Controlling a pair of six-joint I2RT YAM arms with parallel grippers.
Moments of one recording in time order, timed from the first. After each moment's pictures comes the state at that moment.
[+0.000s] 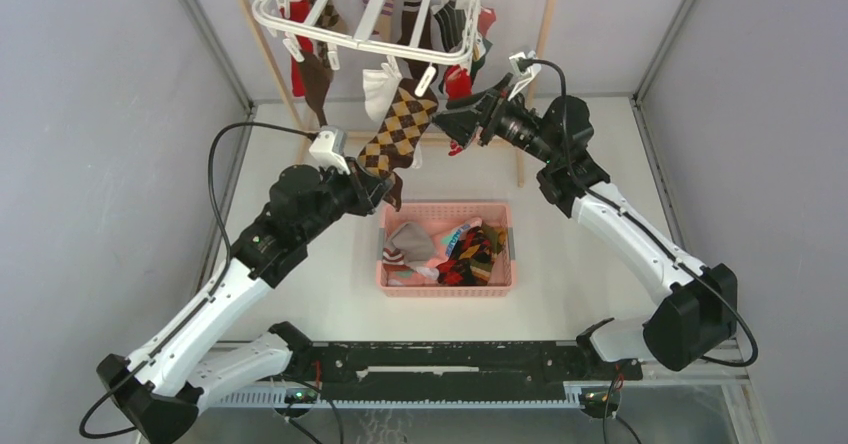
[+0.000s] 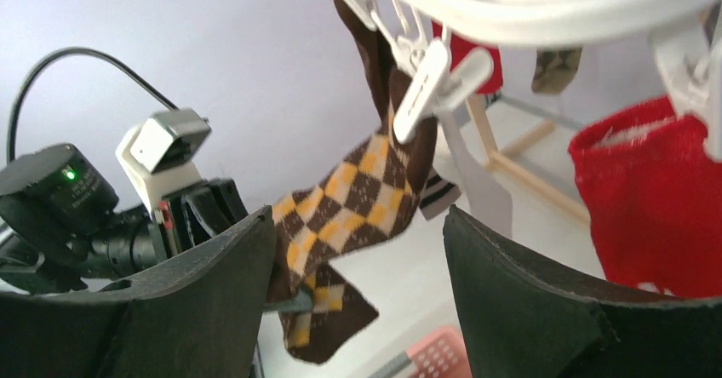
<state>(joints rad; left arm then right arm) -0.63 0.91 0.95 -0.27 -0.03 -0.49 0.48 1.35 1.21 0.32 -0.55 0.57</state>
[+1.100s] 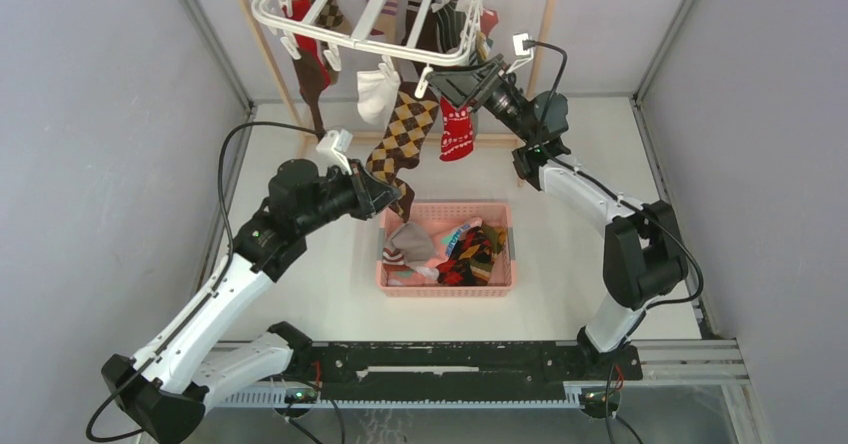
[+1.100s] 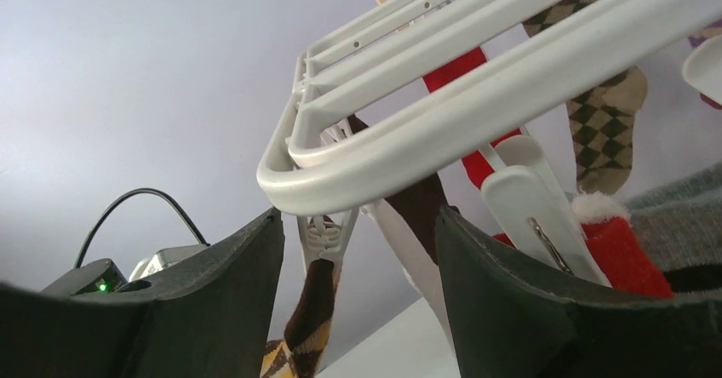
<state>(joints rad) -0.56 0.93 0.96 -0.30 0.24 -0.55 0.42 1.69 1.30 0.92 -0.50 0.94</state>
